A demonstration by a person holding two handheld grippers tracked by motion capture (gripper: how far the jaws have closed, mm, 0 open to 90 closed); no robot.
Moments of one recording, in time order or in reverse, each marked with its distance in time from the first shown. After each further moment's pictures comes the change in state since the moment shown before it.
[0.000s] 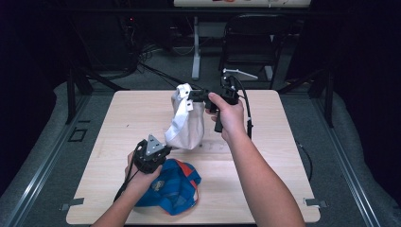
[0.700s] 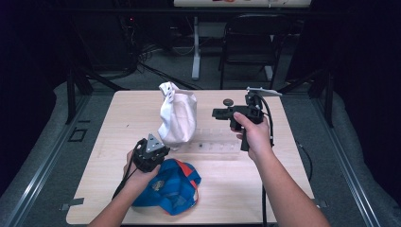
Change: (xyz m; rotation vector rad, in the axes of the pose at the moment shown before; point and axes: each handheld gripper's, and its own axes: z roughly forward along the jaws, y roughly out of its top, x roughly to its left) left arm 0.004 -0.001 0.007 0.073 0.002 0.041; right arm -0.048 -0.030 -0.057 -0.005 -0.088 -0.044
